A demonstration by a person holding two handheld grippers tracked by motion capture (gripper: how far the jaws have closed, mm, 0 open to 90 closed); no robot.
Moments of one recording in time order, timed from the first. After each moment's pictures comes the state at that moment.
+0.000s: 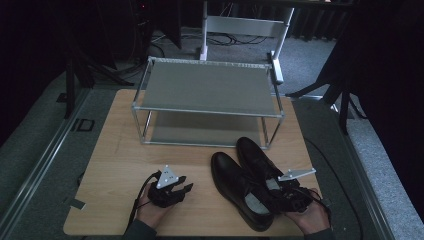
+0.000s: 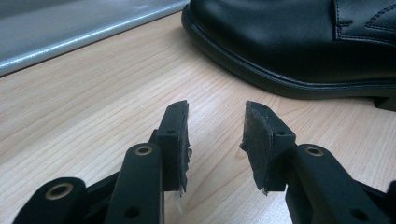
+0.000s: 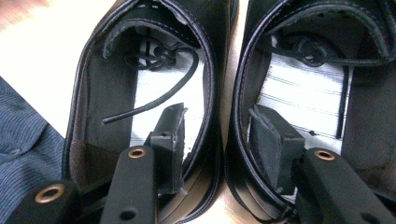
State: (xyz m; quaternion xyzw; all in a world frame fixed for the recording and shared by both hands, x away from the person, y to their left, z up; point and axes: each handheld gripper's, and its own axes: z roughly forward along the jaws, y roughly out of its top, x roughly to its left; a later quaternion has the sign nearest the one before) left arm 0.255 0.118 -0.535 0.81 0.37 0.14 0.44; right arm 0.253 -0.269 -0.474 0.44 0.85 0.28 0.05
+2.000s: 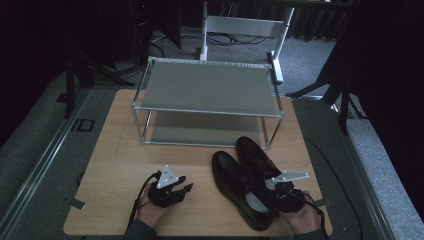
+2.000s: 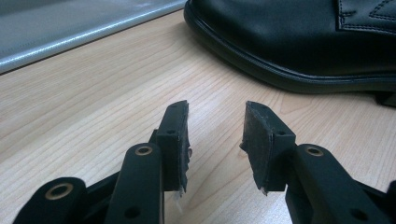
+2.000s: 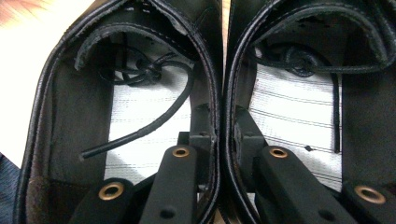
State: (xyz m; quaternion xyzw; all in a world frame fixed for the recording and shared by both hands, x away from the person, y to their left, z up) left arm 0.255 0.118 -0.537 0.80 0.38 0.15 0.44; right arm 0.250 -0.253 -0.487 0.45 0.84 0.28 0.11
